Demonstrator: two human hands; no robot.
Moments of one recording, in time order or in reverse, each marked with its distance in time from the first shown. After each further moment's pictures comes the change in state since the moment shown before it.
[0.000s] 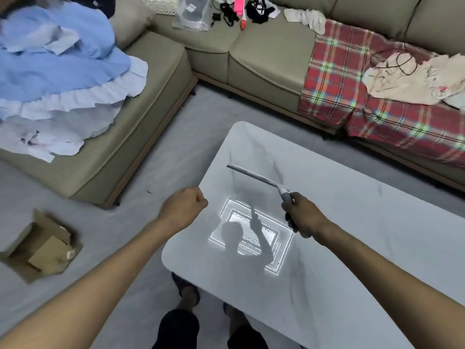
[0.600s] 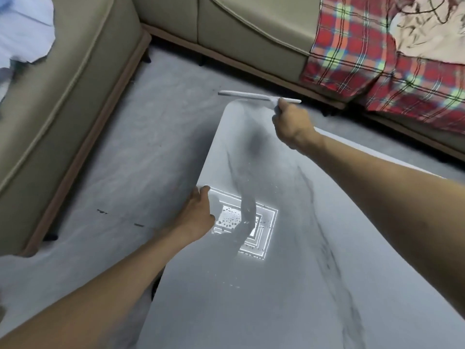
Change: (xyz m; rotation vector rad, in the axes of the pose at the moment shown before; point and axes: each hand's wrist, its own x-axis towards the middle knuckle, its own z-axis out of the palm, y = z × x) left_hand 0.286 -0.082 0.142 0.057 -0.239 0.184; right_hand 0.363 -0.118 0.043 -0.412 0.434 -0.159
